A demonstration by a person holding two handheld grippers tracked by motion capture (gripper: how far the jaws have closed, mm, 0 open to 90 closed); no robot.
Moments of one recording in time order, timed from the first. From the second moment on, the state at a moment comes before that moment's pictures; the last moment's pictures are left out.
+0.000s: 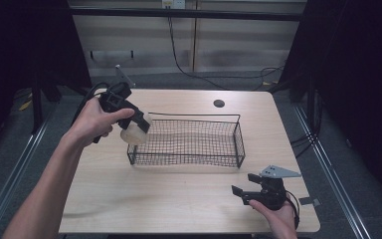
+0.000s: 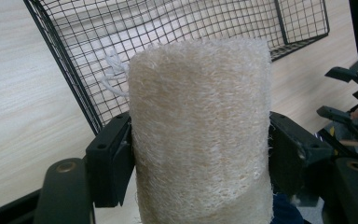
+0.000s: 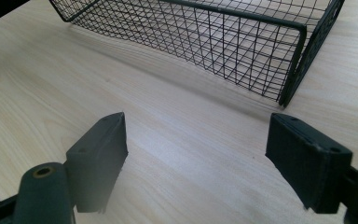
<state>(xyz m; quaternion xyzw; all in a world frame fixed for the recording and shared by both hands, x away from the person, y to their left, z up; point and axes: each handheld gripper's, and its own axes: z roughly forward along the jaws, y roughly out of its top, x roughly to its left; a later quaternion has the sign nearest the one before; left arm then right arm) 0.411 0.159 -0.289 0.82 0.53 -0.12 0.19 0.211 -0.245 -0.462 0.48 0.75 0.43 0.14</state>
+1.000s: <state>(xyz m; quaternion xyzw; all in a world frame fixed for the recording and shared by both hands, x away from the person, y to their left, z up) 0.437 0.124 -0.335 0.80 0.58 -0.08 0.15 0.212 -0.245 -0.462 0.48 0.75 0.43 0.13</state>
